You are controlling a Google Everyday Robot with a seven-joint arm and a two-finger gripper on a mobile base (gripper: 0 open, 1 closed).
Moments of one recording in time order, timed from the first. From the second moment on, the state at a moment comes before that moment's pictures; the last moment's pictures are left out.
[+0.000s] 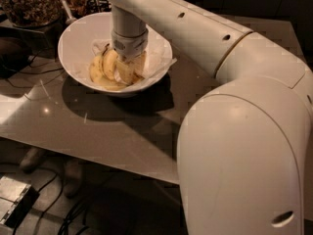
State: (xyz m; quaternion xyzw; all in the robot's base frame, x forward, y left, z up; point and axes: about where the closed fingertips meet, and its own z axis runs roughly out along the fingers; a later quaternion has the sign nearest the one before) arm 0.663 0.064 0.840 -0.47 0.88 0.01 0.07
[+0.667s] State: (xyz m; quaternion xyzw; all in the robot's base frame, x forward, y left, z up) arm 0.649 0.065 0.861 -0.50 0.86 0.04 0.09
